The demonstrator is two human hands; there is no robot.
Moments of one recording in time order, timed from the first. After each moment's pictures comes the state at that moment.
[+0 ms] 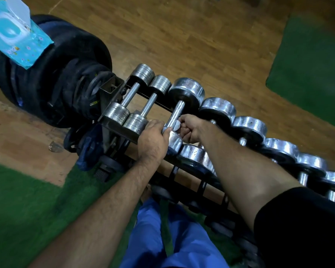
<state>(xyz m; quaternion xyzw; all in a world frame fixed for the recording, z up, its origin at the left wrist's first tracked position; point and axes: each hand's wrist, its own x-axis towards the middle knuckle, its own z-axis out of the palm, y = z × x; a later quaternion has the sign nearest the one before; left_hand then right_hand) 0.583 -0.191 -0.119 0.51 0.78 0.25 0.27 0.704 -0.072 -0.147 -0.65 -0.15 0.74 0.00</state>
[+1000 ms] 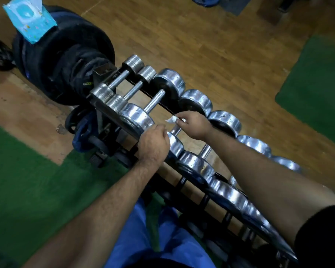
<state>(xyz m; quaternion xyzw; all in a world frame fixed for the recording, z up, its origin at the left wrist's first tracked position) 0.724 -0.231 -0.097 0.50 0.82 0.23 0.18 0.842 -0.094 -0.109 -0.42 -0.84 0.34 -0.02</state>
